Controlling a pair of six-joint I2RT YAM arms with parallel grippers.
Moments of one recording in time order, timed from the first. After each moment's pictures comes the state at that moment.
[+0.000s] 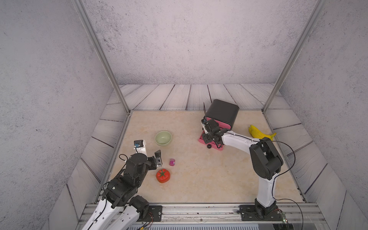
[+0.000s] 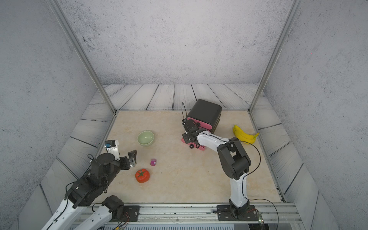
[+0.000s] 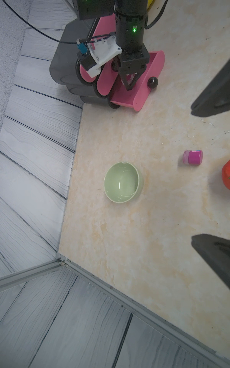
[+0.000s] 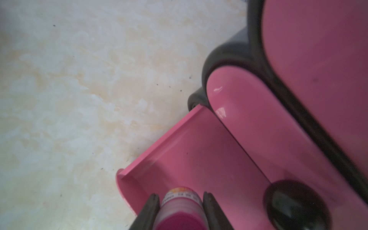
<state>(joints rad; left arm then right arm) -0.55 0.52 0.72 -0.71 -0.38 -0.42 0.59 1.95 1.38 -0.34 0.20 0.06</state>
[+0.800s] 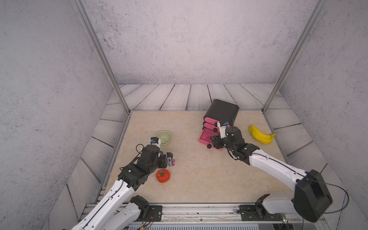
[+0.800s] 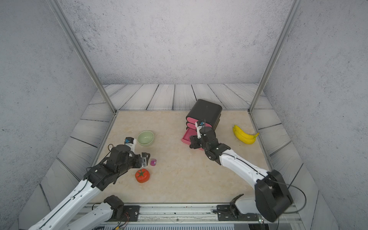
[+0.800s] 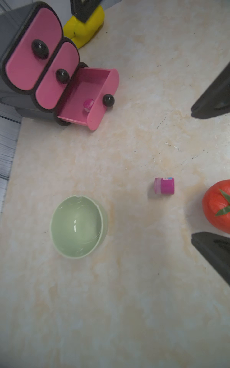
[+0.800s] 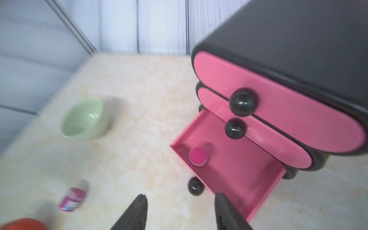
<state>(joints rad) -0.55 0.83 0.73 -0.67 -0.09 -0.46 0.58 1.22 0.78 -0.03 0.01 0.36</state>
